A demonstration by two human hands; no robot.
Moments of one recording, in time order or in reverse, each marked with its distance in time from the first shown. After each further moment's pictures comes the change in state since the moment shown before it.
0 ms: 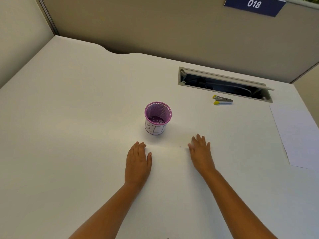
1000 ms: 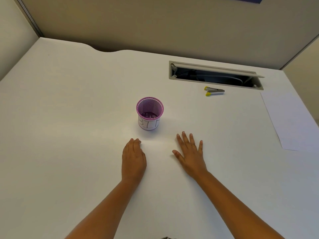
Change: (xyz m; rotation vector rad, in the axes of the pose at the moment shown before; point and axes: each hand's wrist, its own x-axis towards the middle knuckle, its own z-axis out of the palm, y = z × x) left_hand -0.001 -0.006 0.010 -0.005 -0.025 -0.047; right_hand -0.029 0.012 0.030 -0.165 0.012 -0.225
